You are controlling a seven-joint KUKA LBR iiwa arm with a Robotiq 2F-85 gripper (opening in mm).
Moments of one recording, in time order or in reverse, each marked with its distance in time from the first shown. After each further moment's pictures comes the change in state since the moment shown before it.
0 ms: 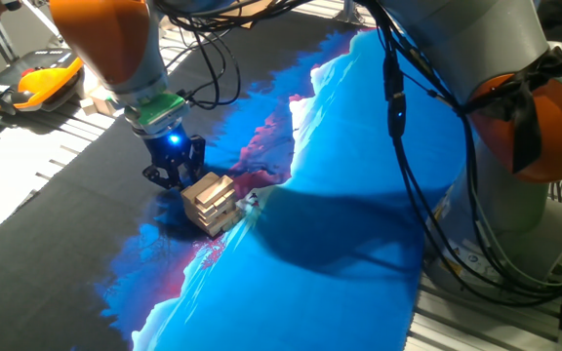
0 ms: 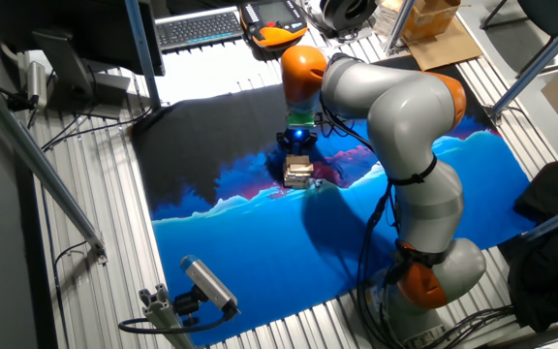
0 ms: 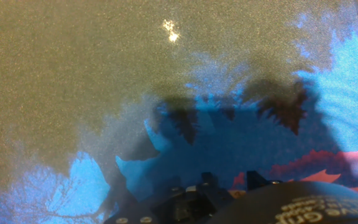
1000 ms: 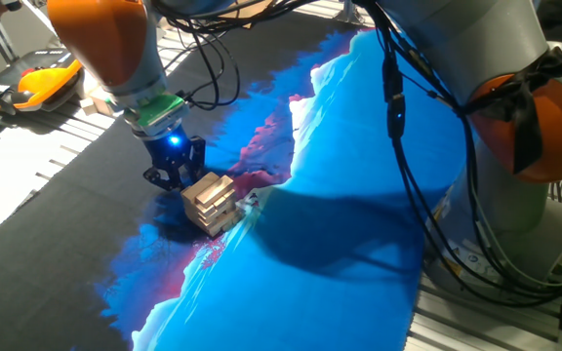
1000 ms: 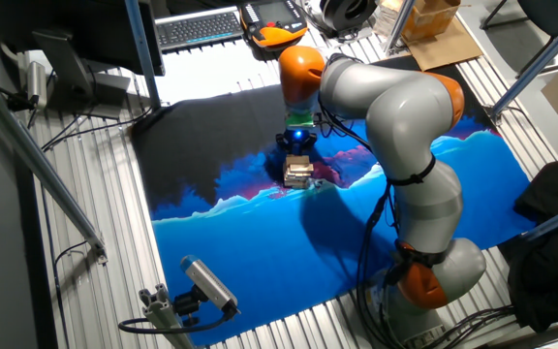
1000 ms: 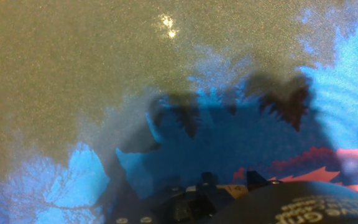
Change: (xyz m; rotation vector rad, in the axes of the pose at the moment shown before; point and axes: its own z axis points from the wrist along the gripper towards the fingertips) arm 0.004 0.001 0.001 0.016 0.010 -0.030
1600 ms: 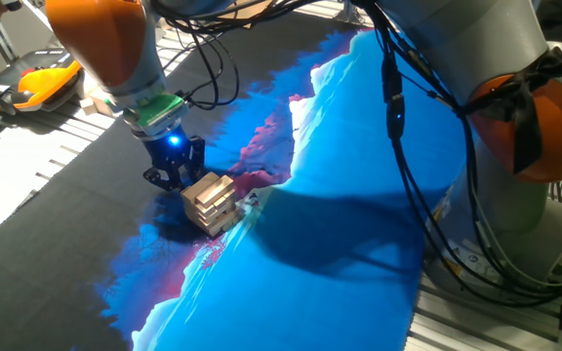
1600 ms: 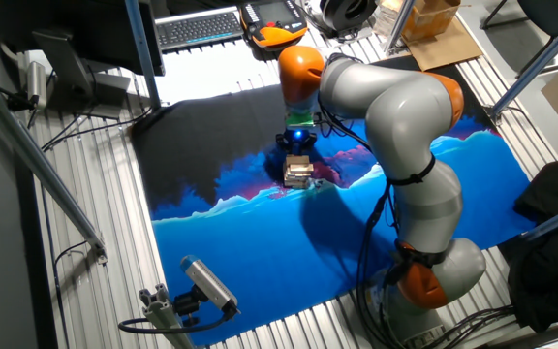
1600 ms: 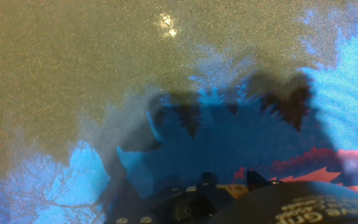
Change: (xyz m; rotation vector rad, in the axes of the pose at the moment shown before) arm 0.000 0.000 0.000 -0.006 0.005 -0.004
